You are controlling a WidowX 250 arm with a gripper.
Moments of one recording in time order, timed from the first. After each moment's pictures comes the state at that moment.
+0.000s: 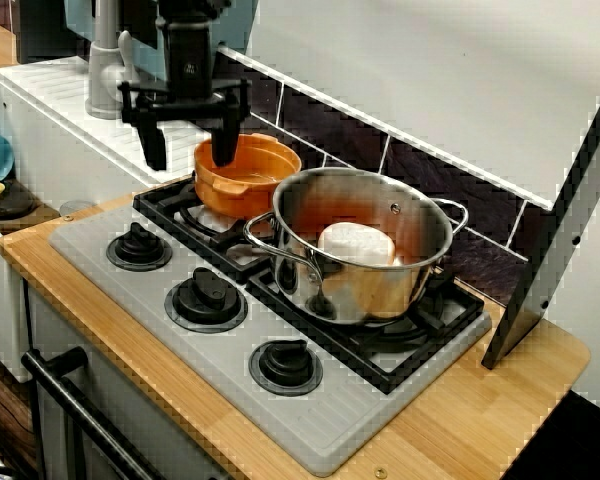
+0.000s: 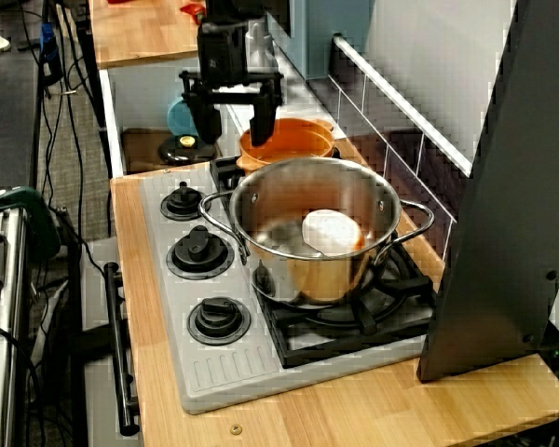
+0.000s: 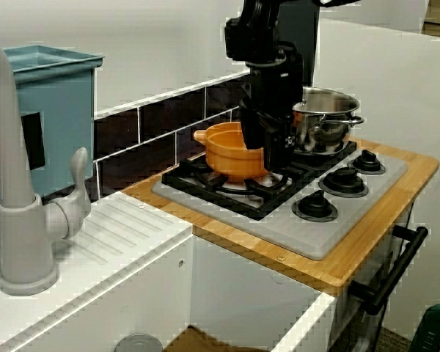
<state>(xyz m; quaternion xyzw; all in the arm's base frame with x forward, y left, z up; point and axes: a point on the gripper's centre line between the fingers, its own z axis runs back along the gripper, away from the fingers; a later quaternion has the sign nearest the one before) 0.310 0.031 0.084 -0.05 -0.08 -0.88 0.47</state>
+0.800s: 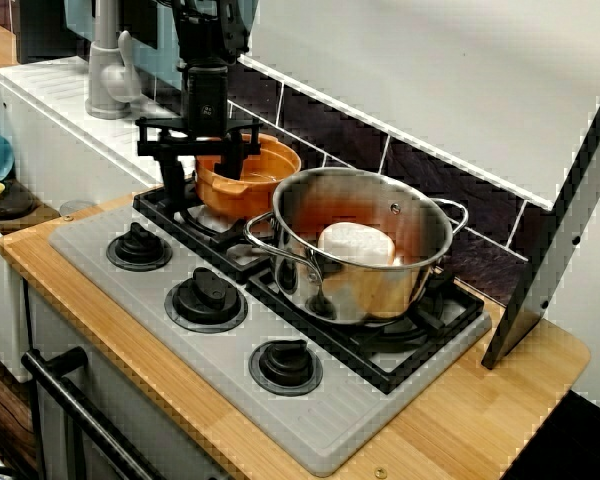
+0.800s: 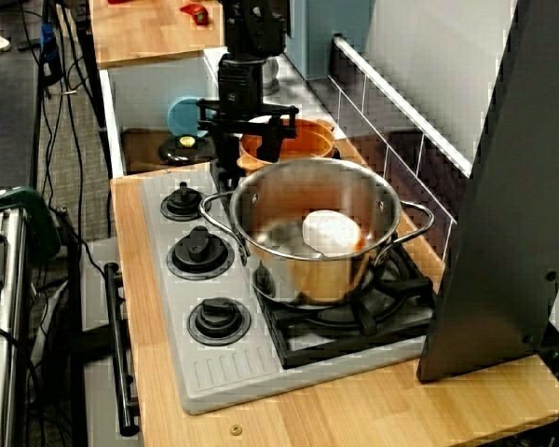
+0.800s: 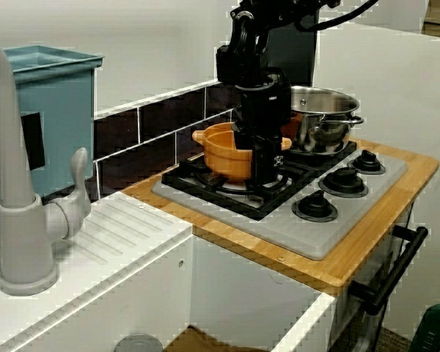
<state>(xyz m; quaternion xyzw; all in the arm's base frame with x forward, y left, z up) 0.321 0.029 0.057 -0.05 -0.05 -0.88 0.48</state>
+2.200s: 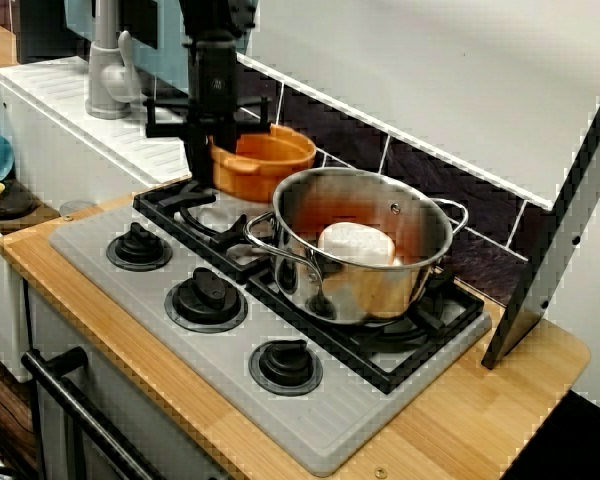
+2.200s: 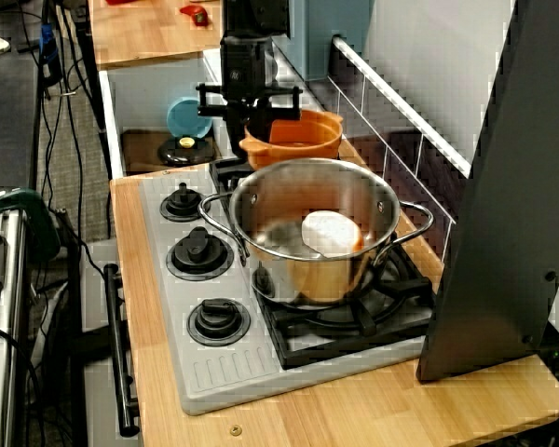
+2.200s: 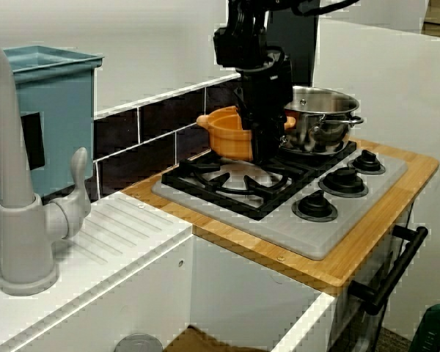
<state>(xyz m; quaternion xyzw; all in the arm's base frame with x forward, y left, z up) 0.324 0.021 0.081 -0.08 -0.09 -0.86 0.49</state>
